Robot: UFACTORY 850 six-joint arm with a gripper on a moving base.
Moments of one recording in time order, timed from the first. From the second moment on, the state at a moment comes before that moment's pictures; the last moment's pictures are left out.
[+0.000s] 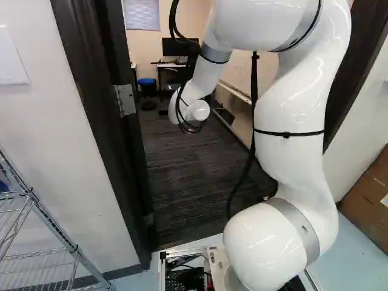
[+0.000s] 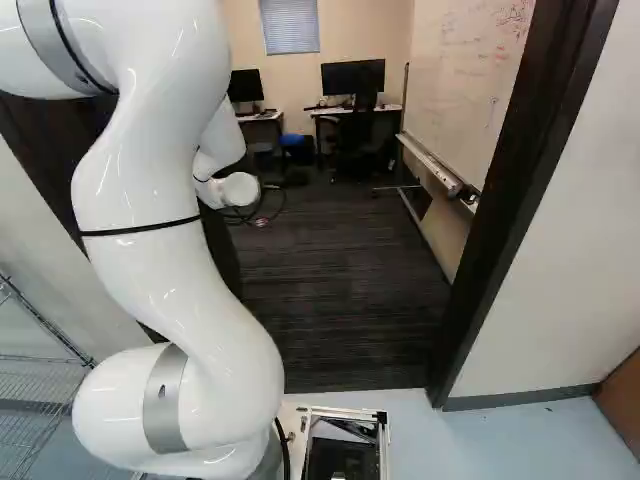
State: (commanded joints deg) arm 13.1 -19.9 -48.3 -5.9 39.3 4.0
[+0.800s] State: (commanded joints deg) arm 7.3 -12.5 -39.5 -2.1 39.3 4.0
